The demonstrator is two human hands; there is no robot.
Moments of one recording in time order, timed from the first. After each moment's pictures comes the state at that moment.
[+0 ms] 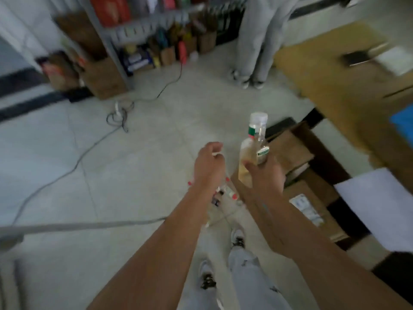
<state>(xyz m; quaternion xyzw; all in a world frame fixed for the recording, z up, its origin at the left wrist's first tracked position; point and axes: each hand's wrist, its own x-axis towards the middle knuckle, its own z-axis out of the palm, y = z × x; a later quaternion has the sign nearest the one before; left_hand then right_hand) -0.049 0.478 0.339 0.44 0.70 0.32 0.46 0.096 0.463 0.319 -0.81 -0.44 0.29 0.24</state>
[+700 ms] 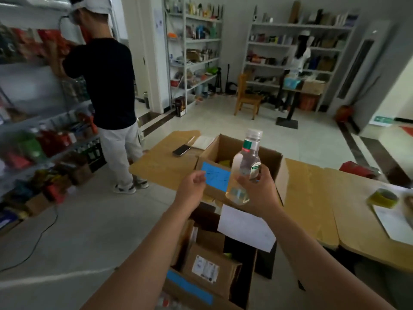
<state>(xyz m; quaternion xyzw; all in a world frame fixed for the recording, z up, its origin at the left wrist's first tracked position) 0.249 0.434 0.551 0.69 0.41 0.28 0.53 0.380 0.306 0.578 -0.76 -0.27 0.17 0.57</state>
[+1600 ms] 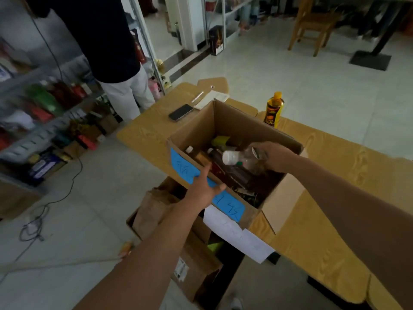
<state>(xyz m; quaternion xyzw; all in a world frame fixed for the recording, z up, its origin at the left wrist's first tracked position) 0.523 0.479 0.442 0.67 0.55 0.06 0.50 0.777 0.466 0.450 -0.75 -0.61 0.24 0.06</state>
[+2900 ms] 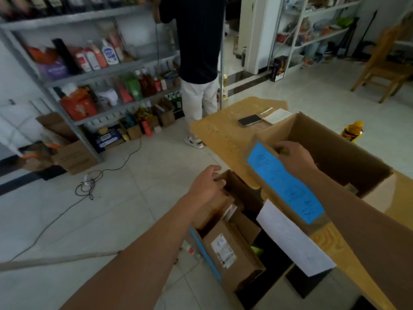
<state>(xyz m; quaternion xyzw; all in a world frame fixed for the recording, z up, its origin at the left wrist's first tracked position) 0.282 0.460 0.474 0.62 0.59 0.21 0.47 0.551 0.471 0.497 -0.75 -0.57 0.21 0.26</state>
